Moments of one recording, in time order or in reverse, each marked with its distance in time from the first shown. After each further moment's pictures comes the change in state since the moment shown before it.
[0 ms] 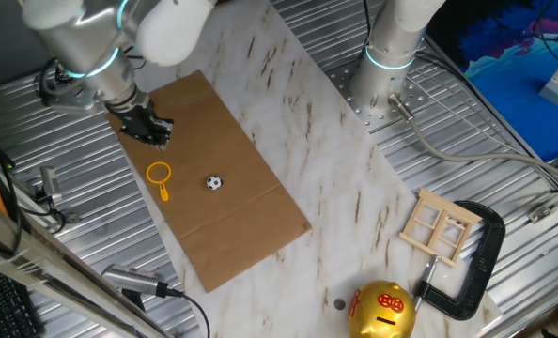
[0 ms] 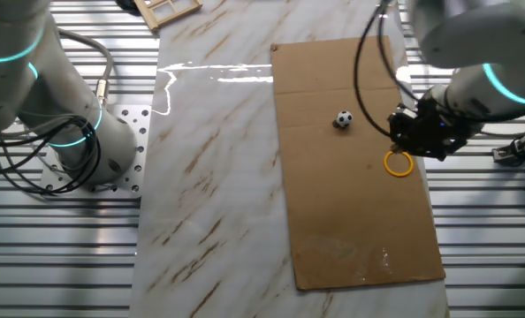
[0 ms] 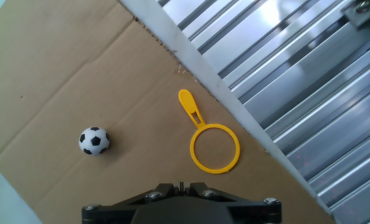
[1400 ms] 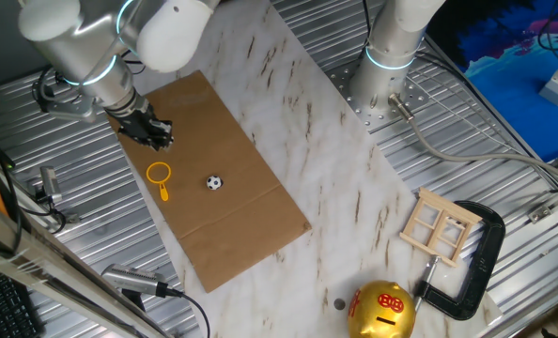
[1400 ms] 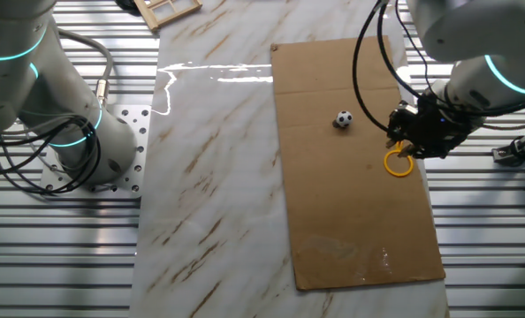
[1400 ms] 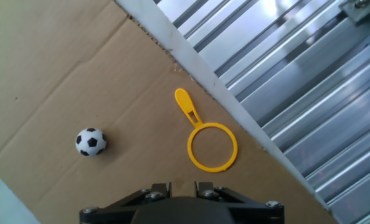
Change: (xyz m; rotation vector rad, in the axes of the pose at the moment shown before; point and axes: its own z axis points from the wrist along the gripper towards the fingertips) arm 0.003 0.002 0.001 0.027 0.003 0.033
